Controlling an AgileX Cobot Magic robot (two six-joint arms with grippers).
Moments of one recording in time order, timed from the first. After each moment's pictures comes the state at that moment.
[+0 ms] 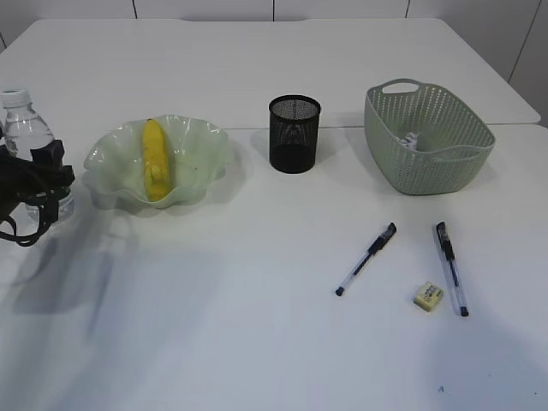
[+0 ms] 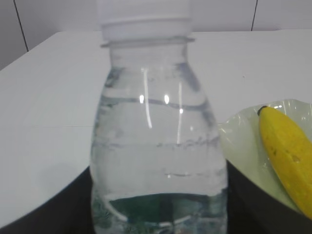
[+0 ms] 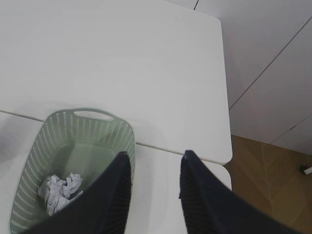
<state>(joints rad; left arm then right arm) 0.02 2.14 -0.79 -0.04 -1.16 -0.03 -0.11 1.73 -1.75 0.04 0.64 -0.39</state>
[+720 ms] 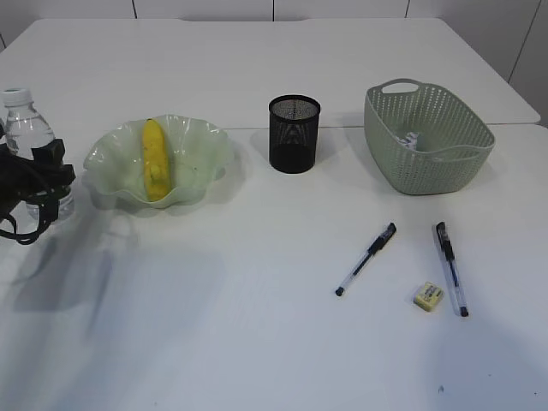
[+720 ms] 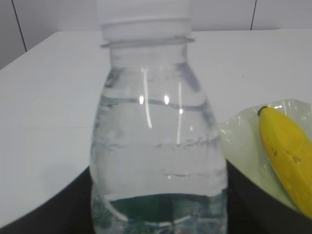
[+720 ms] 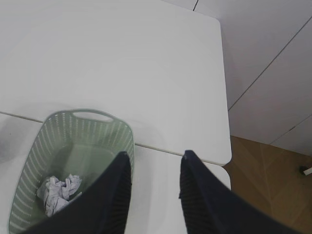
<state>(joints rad) 0.02 2.14 -0.80 -0.03 -1.15 -0.03 -0.11 1.73 -1.75 0.04 0.63 -0.39</state>
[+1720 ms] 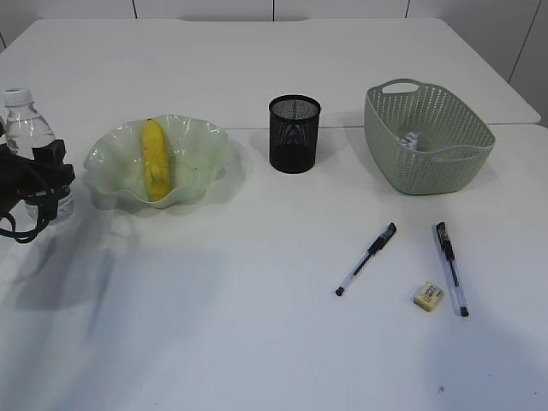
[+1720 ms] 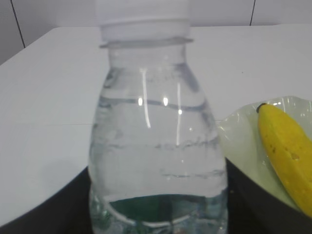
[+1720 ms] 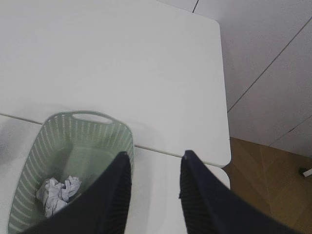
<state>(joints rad) 0.02 2.13 -0.80 -0.03 -1.12 -0.03 -0.11 1.73 -1.75 0.04 0.63 -0.39</state>
